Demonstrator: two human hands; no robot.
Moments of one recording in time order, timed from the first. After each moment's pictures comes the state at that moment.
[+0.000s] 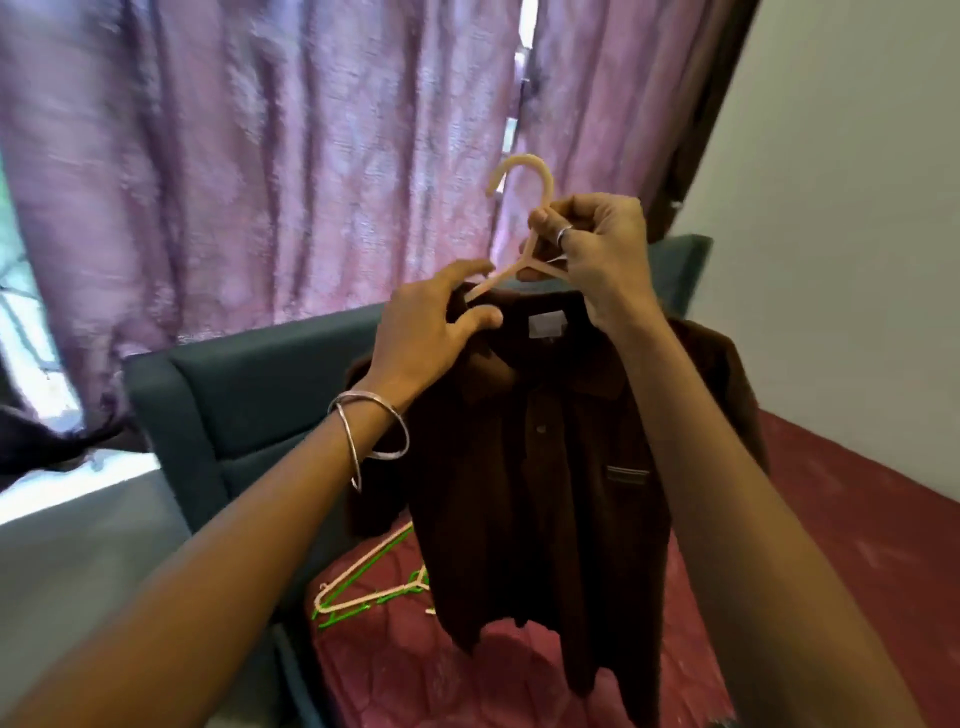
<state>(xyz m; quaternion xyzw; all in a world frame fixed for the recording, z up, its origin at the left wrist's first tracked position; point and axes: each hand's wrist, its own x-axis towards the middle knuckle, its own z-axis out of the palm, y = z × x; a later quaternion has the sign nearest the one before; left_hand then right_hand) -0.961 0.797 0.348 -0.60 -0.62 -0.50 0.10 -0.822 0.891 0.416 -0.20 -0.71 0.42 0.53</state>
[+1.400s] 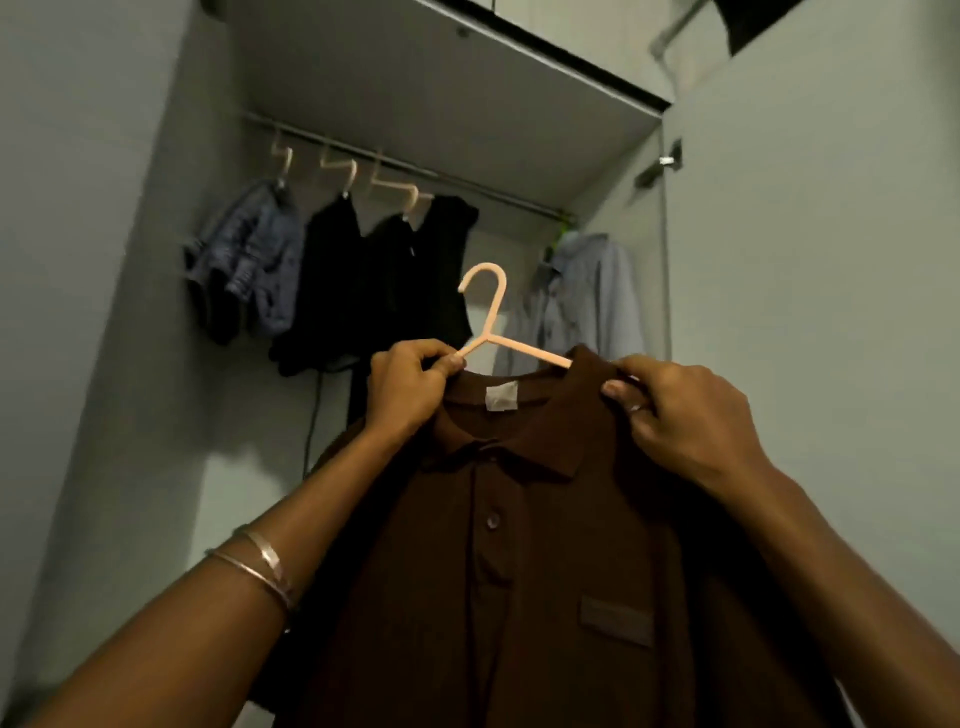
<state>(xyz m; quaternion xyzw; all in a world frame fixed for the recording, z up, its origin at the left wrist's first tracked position) -1.271 -0.170 0.627 0.12 -0.71 -0.18 0.67 -1.395 0.051 0.612 0.44 -0.69 0.25 0.52</state>
